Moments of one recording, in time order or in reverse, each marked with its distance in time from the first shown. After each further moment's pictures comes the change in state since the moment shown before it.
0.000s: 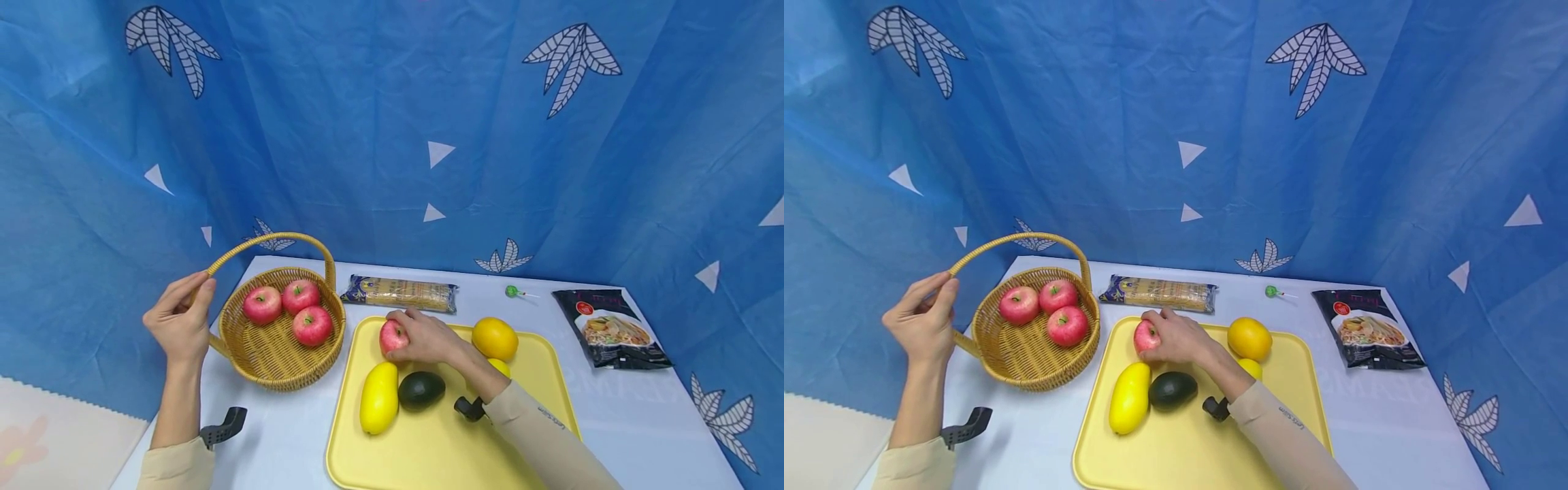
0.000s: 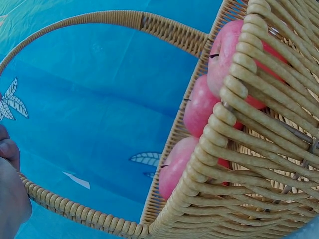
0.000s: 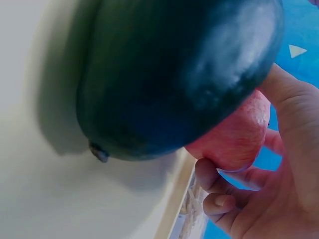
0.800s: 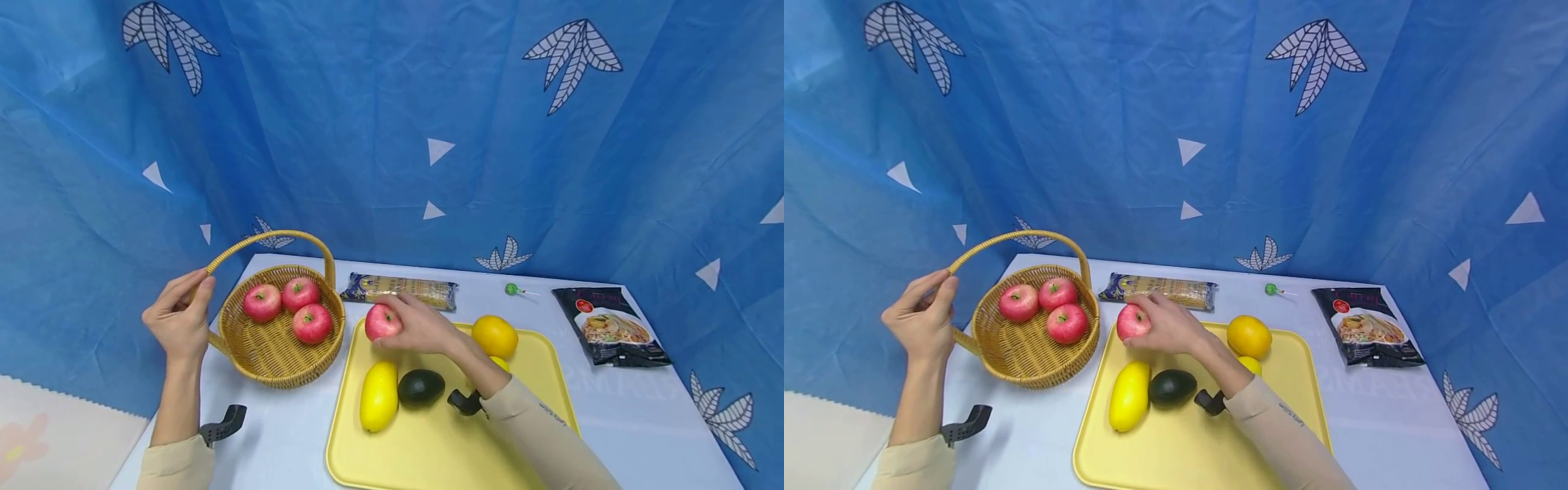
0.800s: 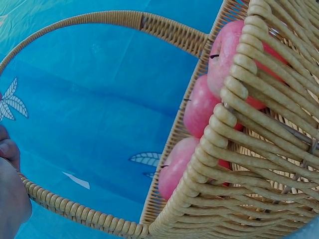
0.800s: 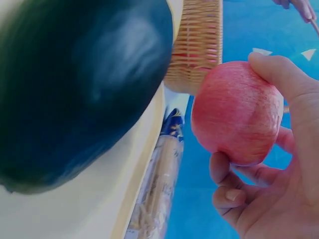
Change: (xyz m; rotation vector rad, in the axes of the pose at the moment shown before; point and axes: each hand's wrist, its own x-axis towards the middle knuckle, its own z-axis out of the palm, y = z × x) left_hand 0.000 0.001 0.002 -0.012 0.012 -0.007; right_hand -0.004 -0.024 -0.026 0.100 0.125 -0.102
